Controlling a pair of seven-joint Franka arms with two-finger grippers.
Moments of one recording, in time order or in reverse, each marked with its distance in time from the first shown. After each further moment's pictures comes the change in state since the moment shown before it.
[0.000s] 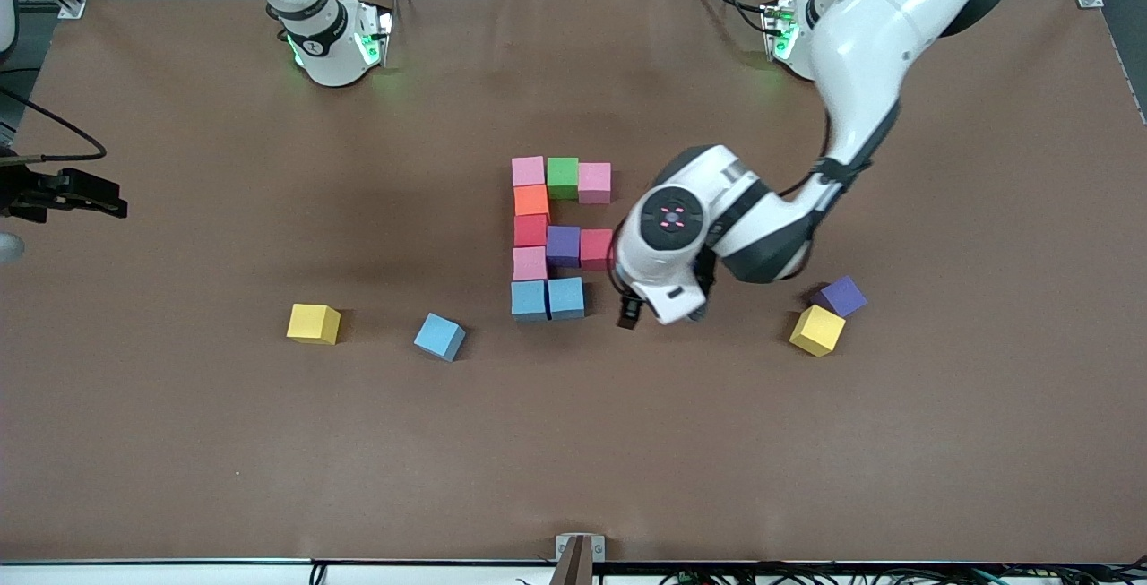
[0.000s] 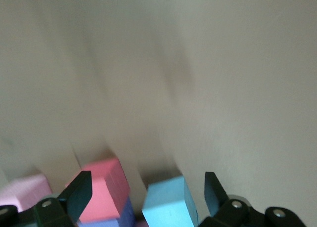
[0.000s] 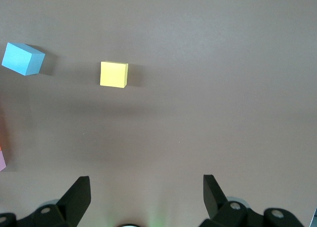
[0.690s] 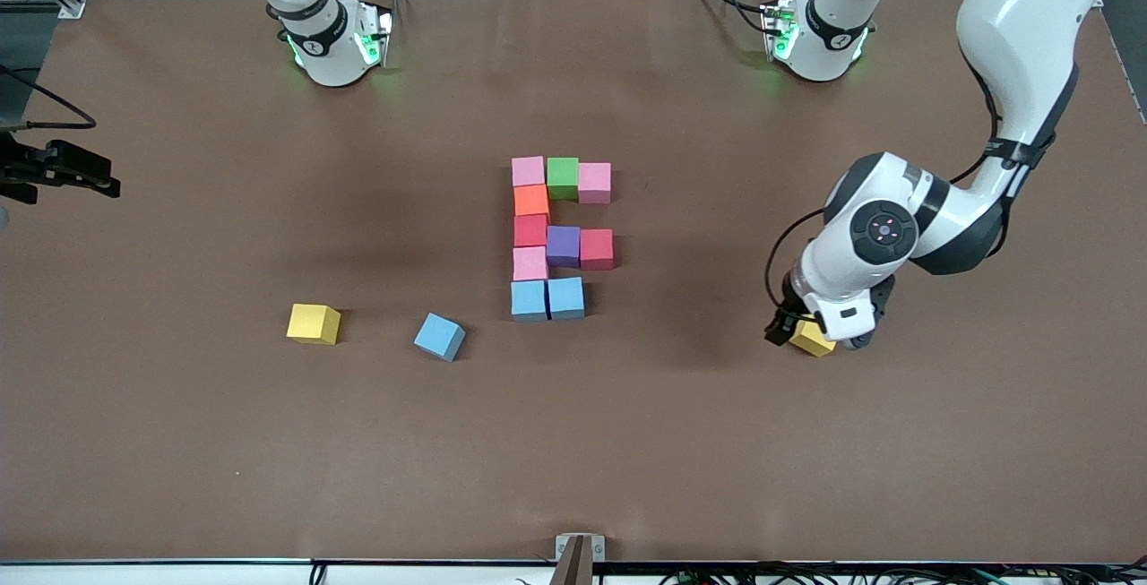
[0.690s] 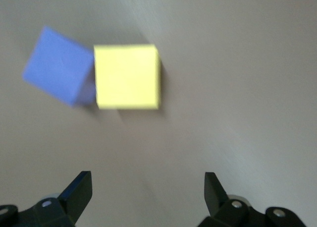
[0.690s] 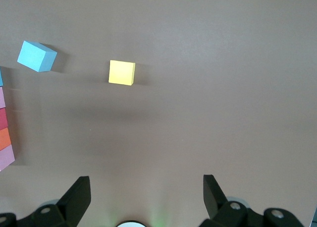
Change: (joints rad) left arm 0.493 -0.213 -0.066 -0.496 0.104 0.277 0.444; right arm -0.027 -0.058 0.049 -0.012 0.001 -0.020 0.000
